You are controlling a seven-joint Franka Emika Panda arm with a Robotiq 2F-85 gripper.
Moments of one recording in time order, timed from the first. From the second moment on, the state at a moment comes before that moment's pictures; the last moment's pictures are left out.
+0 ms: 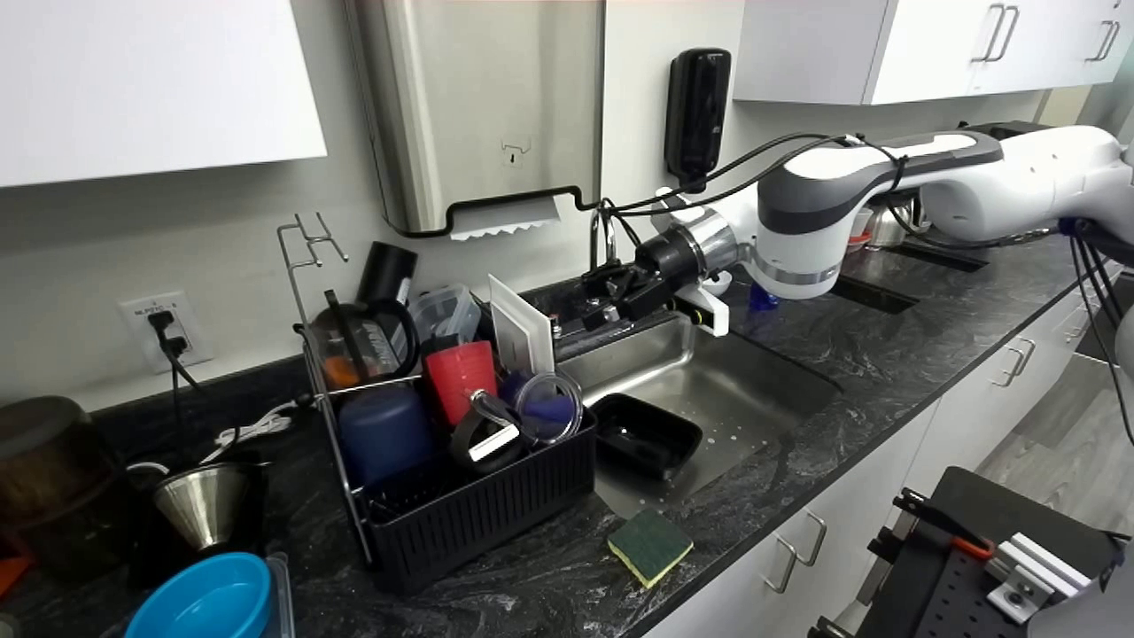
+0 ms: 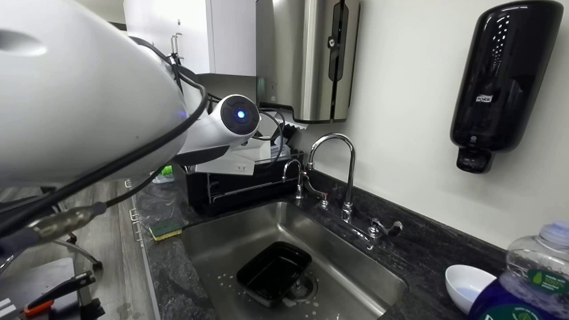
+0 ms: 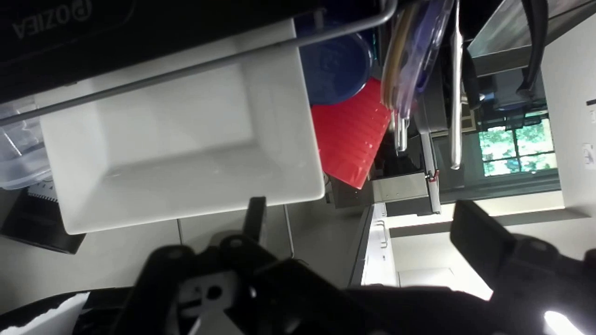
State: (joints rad) arm -1.47 1.33 1.45 -2.47 -0.27 2.91 -1.17
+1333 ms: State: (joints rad) arm -1.53 1.19 1.50 -2.49 -0.37 2.90 -1.16
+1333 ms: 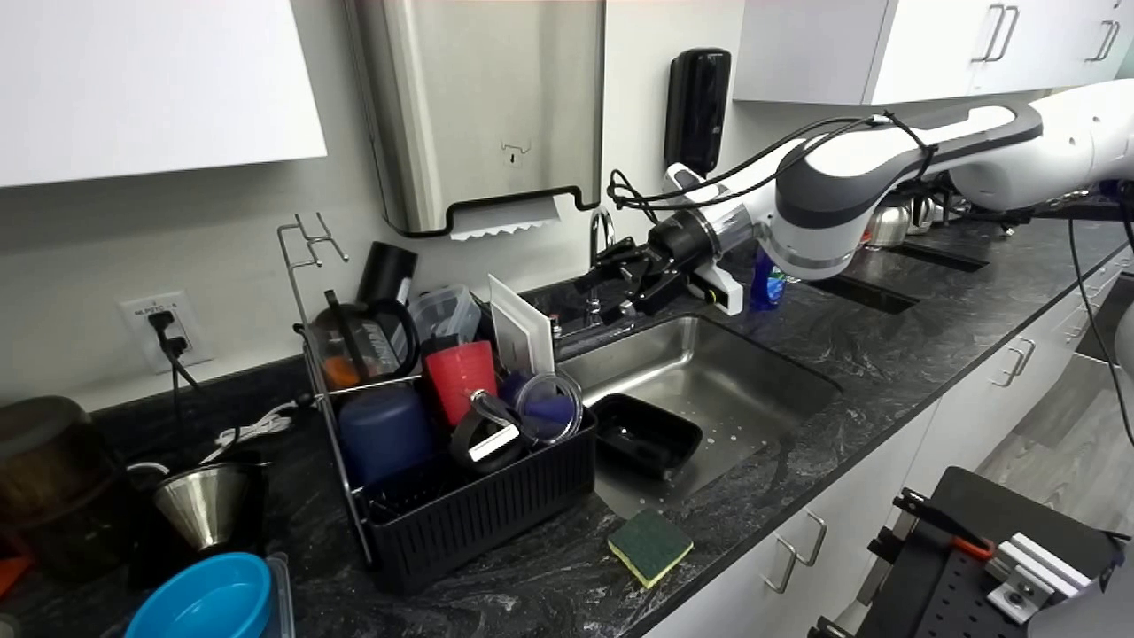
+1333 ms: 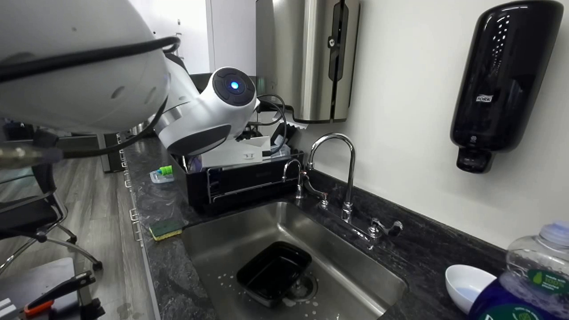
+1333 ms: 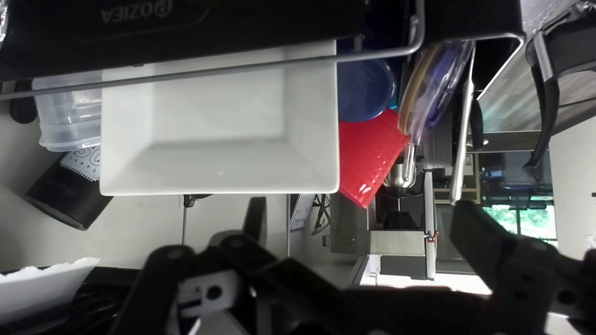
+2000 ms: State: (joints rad) arm -1.54 1.06 1.52 -2.50 -0.37 2.86 -1.13
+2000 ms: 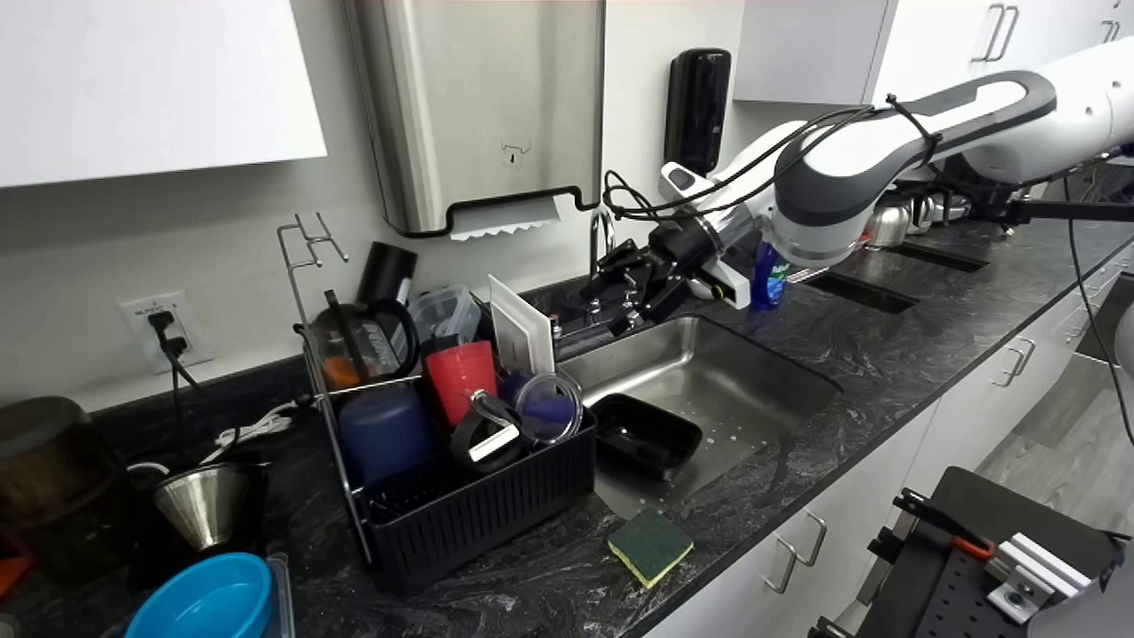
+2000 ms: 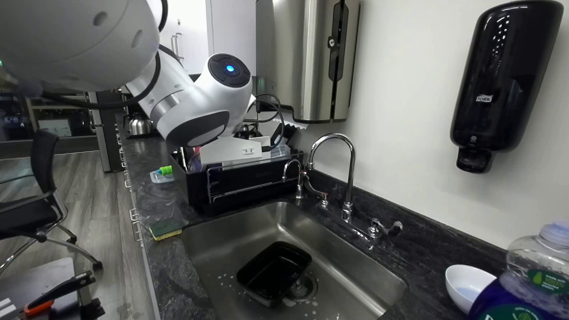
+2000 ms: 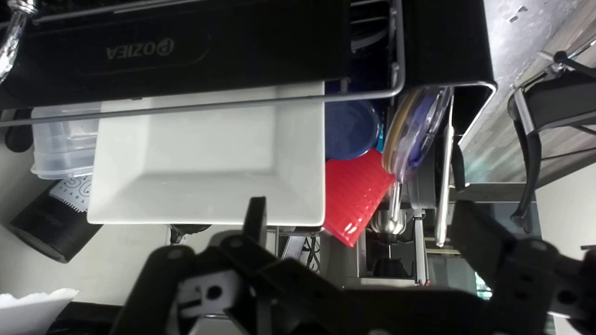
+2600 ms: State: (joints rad) arm -1.55 0.94 1.55 -2.50 -0.37 2.83 -1.12
